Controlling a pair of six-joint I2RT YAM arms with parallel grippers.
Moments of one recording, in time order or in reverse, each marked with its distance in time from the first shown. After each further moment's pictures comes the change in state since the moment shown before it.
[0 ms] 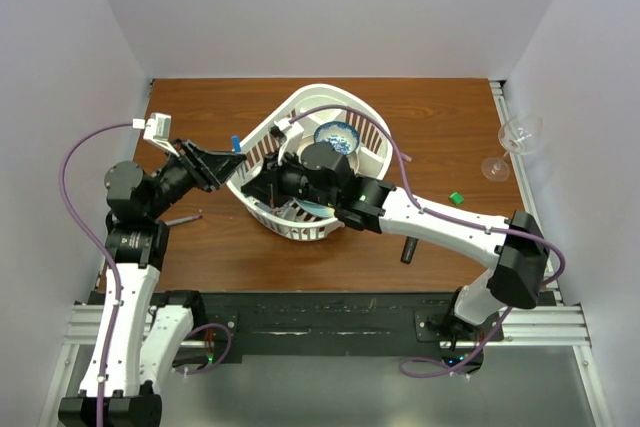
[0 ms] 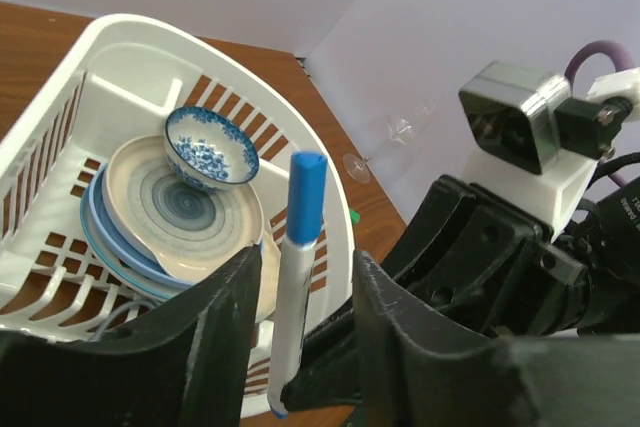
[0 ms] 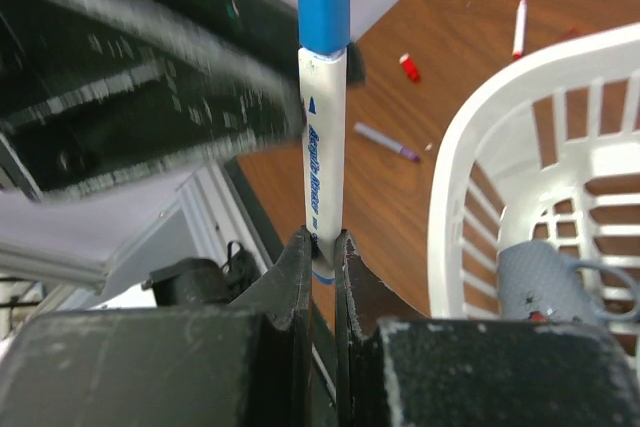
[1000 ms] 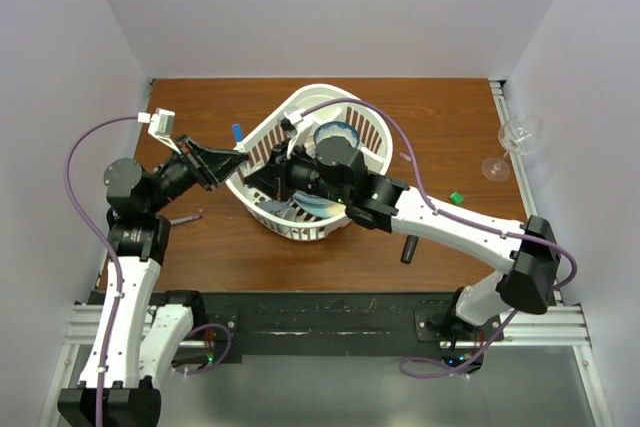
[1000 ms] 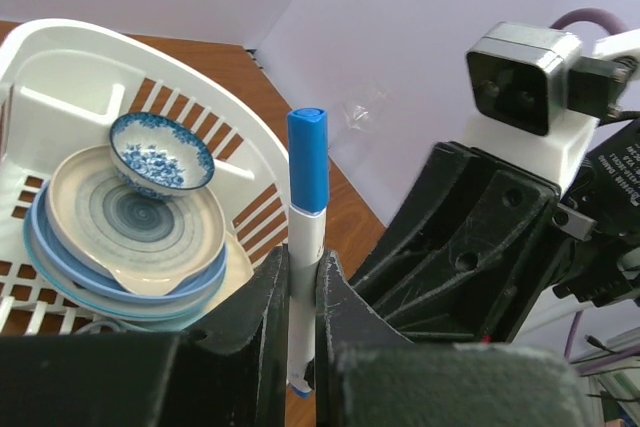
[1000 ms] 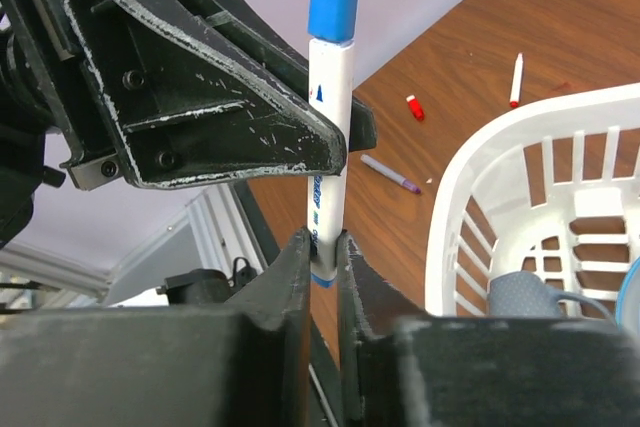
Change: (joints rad) left arm -0.001 0.039 -0.002 0.110 0.125 -0.055; right arm -0.011 -0.060 -0.006 0.034 -0.019 -0.052
